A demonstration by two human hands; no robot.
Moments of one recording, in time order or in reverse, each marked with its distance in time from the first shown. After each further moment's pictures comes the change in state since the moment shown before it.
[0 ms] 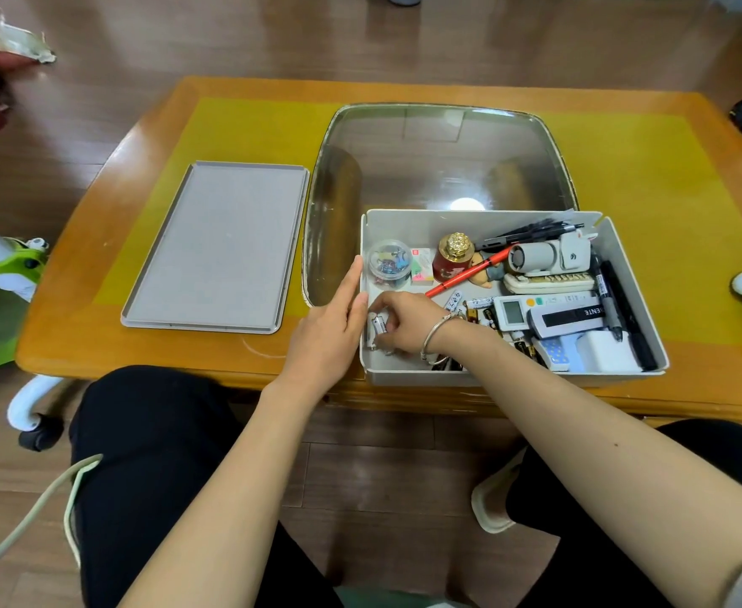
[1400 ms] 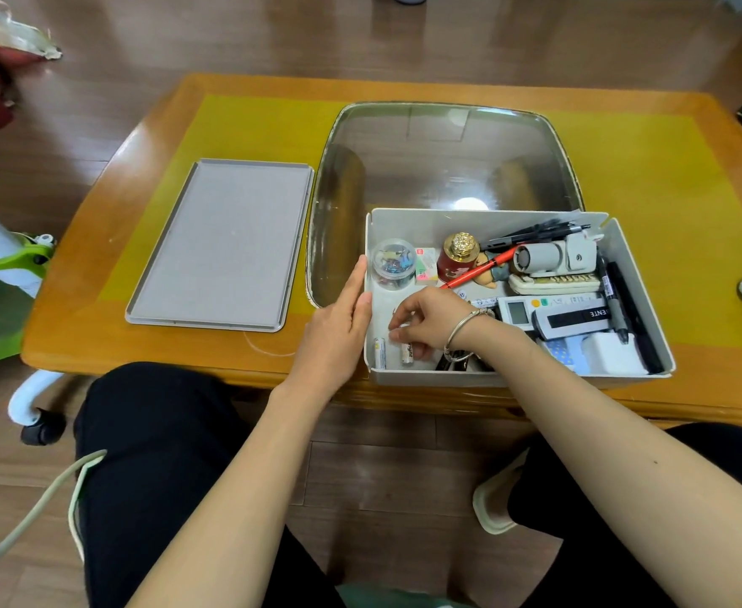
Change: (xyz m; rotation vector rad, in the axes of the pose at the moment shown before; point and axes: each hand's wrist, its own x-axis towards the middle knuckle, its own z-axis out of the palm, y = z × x) left_hand 0.000 -0.002 0.008 -0.099 0.006 0.000; right_hand -0.016 0.010 -0.015 0.164 -0.044 0.106
